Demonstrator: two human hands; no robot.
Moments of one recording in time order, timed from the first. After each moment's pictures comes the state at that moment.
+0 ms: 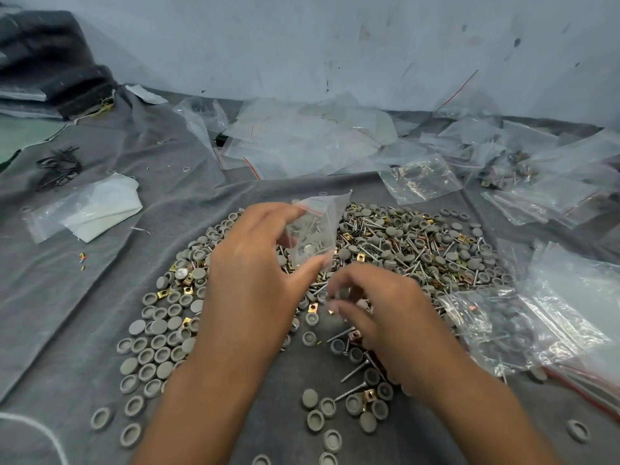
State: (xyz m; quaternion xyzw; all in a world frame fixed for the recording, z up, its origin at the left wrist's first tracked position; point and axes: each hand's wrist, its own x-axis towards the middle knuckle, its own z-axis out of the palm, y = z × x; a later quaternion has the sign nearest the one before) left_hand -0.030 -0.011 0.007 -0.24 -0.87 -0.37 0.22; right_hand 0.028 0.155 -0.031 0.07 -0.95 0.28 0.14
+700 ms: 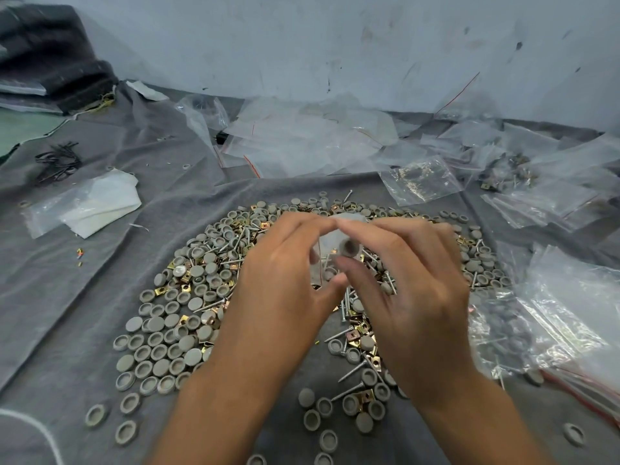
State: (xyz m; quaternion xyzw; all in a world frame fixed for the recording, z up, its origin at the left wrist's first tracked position) left_hand -0.020 0.003 0.007 -0.29 -0.87 -0.37 0.17; right_hand 0.030 0.141 -0.006 0.08 -0.86 0.22 0.46
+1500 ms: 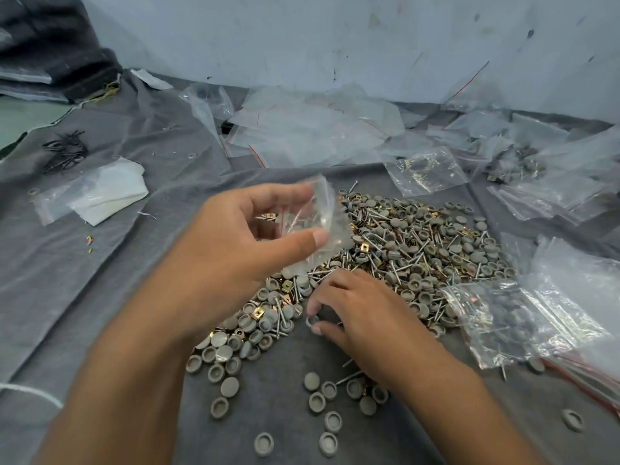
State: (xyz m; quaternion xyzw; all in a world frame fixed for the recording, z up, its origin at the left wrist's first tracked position) left_hand -0.036 -0.041 0.036 -0.21 -0.79 -0.58 -0.07; right_hand 0.024 0.135 -0.038 0.11 -0.98 0.17 0.00
